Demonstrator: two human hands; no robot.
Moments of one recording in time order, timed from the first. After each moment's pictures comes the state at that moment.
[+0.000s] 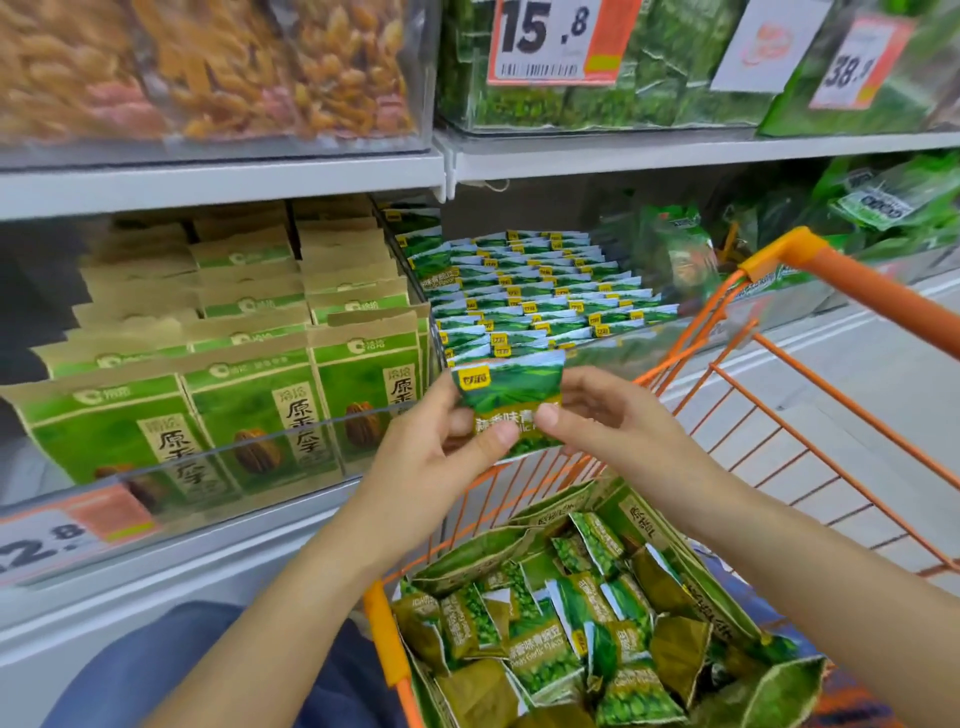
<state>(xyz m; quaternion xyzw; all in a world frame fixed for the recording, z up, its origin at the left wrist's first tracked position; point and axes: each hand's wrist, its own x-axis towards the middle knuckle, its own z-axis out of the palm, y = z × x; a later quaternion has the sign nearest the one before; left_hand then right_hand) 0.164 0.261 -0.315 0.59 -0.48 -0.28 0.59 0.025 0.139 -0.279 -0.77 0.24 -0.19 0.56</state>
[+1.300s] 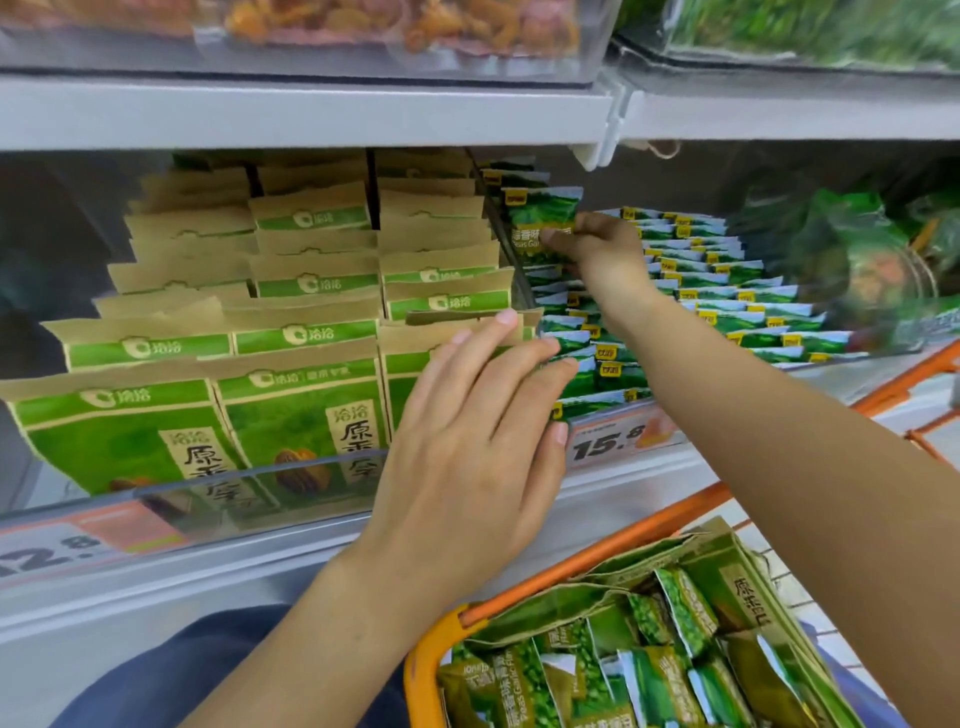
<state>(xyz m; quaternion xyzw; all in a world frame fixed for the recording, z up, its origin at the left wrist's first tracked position) 0.201 0.246 -0.325 0.75 -0.54 0.21 0.33 0.237 0.024 -0.311 -0.70 0.36 -0.27 0.56</state>
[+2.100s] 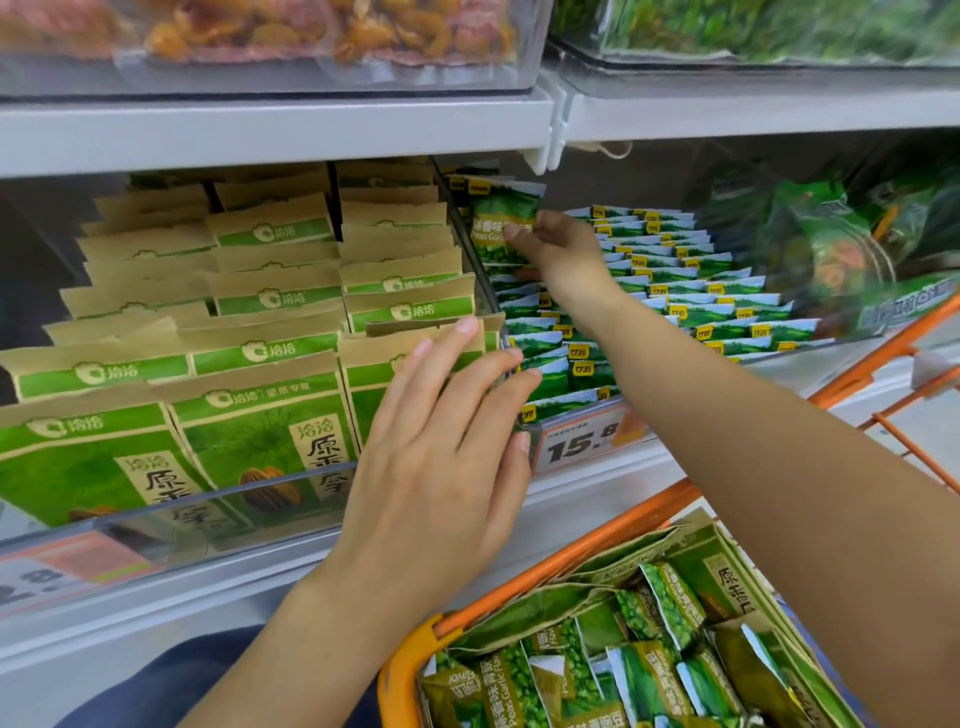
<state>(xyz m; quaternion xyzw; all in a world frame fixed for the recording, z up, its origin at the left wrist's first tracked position) 0.201 0.247 -0.327 0.75 -0.55 0.20 0.31 0.237 0.025 -0.313 -0.71 0.32 -0.28 0.57</state>
